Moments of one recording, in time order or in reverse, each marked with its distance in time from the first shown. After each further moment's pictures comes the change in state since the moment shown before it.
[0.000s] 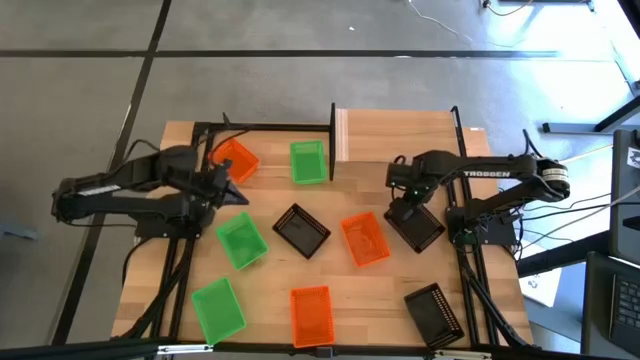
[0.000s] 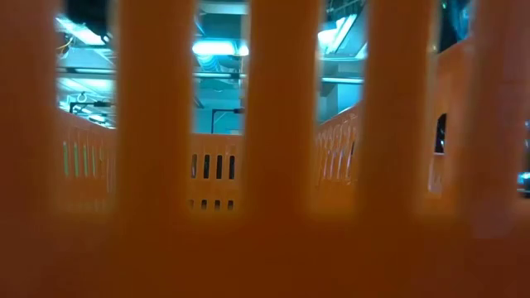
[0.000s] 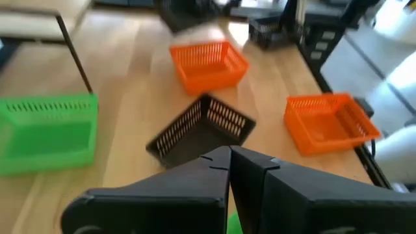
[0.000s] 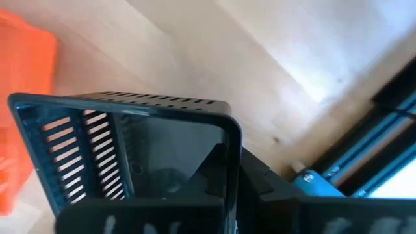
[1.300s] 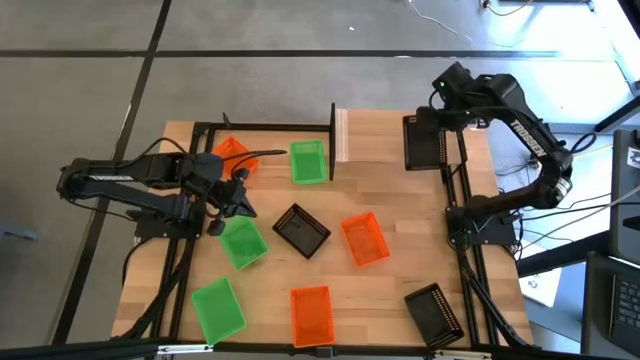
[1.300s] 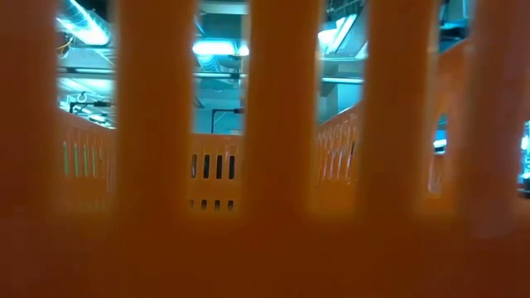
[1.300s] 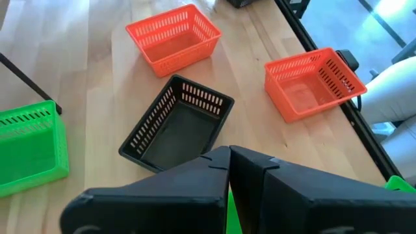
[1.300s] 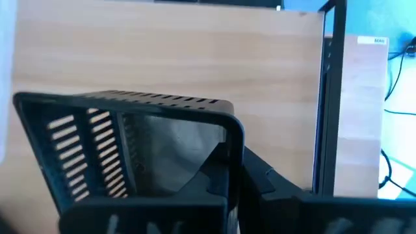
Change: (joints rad) left arm -0.190 0.219 0.152 -0.070 -0.081 0.088; right arm -0.641 -0.003 0.607 -0.233 0.136 -0.044
